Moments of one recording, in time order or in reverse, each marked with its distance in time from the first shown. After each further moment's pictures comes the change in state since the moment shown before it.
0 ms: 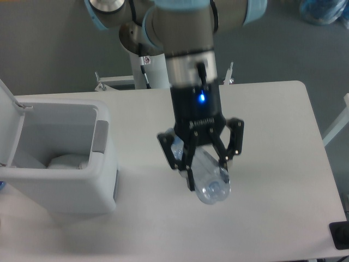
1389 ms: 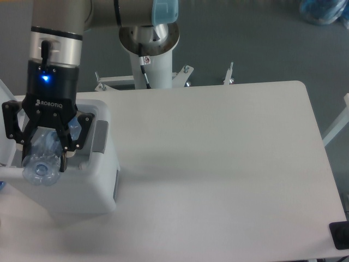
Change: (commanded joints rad) arm -0.298 0.012 -0.175 0.015 -0.011 -0.026
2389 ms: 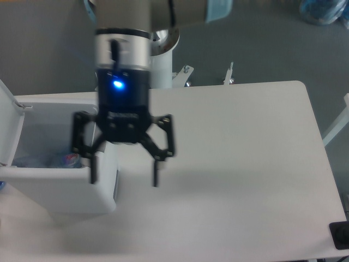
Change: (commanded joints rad) arm 0.286 -0.129 0.224 -0.014 -0.006 0.536
